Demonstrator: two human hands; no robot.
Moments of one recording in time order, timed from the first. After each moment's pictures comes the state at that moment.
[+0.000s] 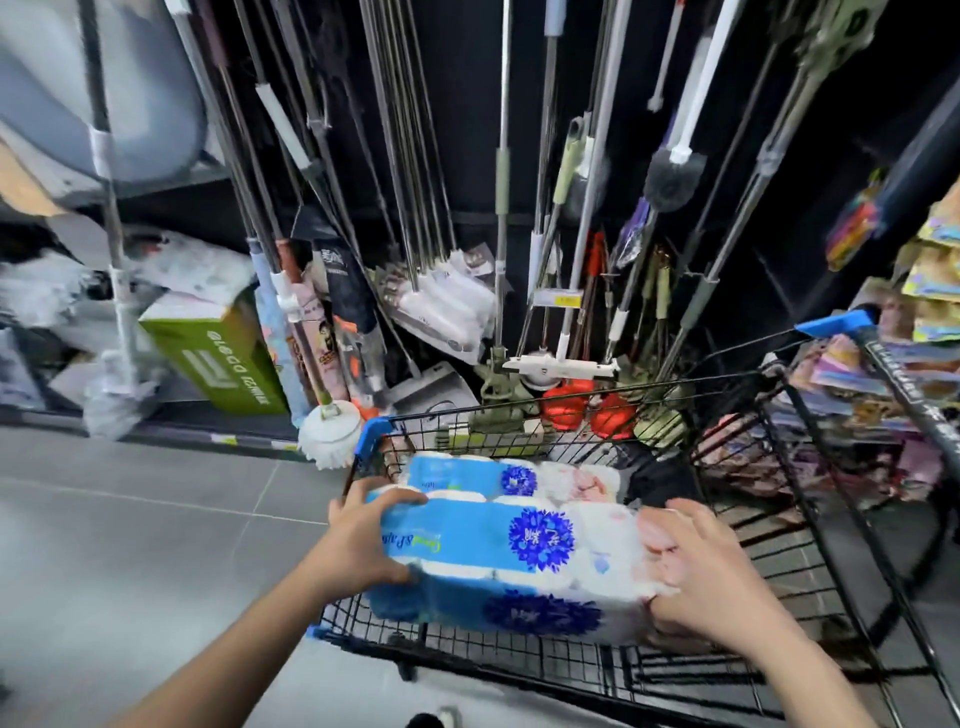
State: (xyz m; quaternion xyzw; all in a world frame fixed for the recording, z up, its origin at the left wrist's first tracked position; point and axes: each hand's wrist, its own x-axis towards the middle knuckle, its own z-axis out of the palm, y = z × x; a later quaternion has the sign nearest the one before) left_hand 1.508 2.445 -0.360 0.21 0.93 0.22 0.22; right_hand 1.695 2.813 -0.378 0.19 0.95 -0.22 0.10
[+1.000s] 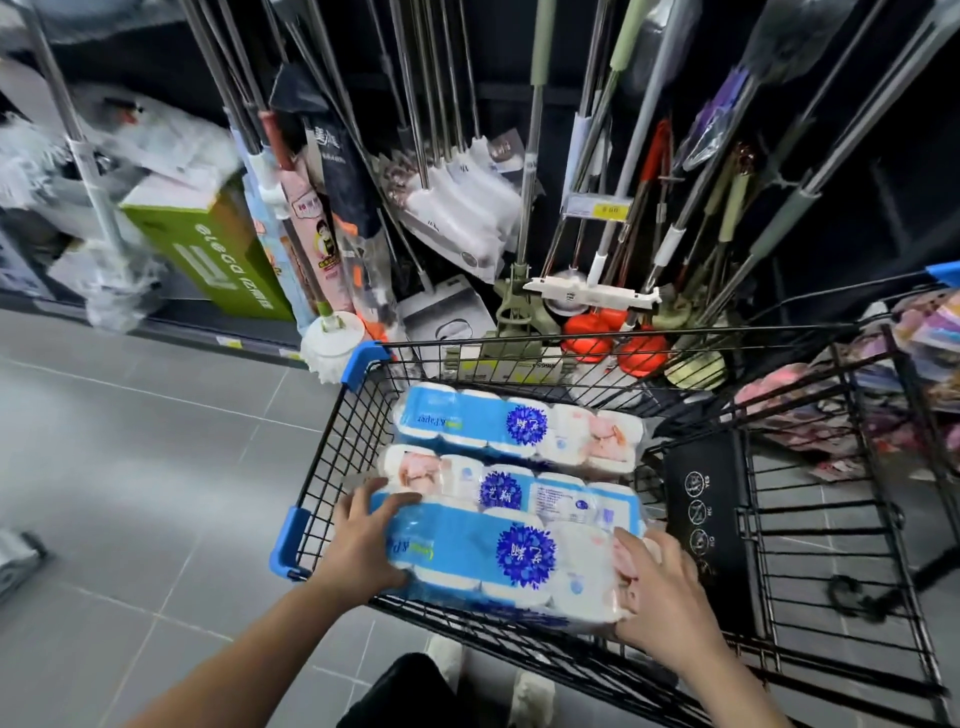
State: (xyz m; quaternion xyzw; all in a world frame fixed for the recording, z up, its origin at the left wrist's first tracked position) left_hand 1.537 2.455 -0.491 0.12 0.94 0.17 0.26; right_hand 1.689 2.799 -0.494 0.19 0.92 -0.24 0.25
